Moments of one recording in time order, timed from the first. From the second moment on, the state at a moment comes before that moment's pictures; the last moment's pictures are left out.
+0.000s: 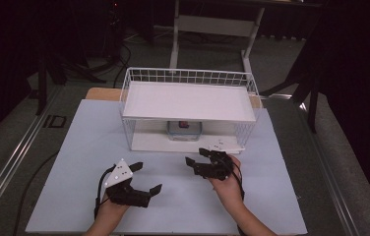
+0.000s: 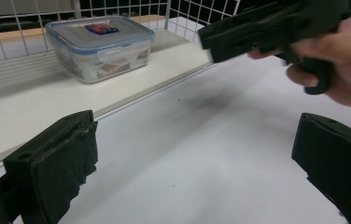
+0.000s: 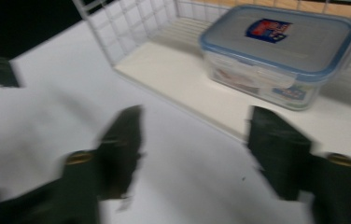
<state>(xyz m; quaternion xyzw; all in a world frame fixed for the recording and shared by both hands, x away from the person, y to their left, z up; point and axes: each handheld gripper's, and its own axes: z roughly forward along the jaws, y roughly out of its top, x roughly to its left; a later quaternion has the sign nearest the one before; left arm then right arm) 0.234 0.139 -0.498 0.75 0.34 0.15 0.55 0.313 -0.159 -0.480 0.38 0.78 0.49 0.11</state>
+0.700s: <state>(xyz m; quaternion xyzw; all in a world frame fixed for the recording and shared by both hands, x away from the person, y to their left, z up) 0.230 0.149 -0.482 0.76 0.32 0.13 0.55 0.274 -0.216 -0.479 0.37 0.77 0.51 0.13</state>
